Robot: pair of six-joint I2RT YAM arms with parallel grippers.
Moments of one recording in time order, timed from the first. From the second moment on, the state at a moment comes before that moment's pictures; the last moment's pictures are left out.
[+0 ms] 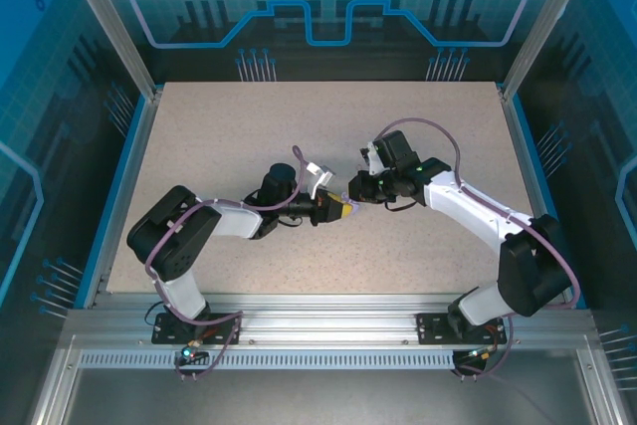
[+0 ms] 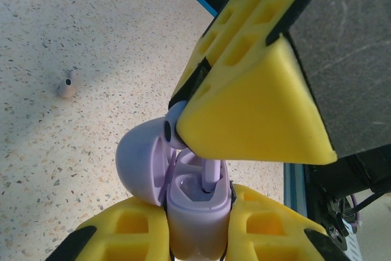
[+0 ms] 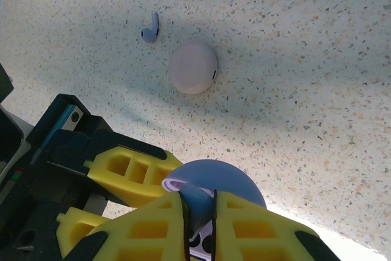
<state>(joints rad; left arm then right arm) -0.57 1.75 0.69 0.68 0.77 -0.41 0.52 1.47 1.06 -0.56 -0.34 0.54</state>
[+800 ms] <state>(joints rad) -0.57 1.72 0.69 0.71 0.76 -0.42 0.55 1.48 1.12 -0.60 -0.38 0.46</state>
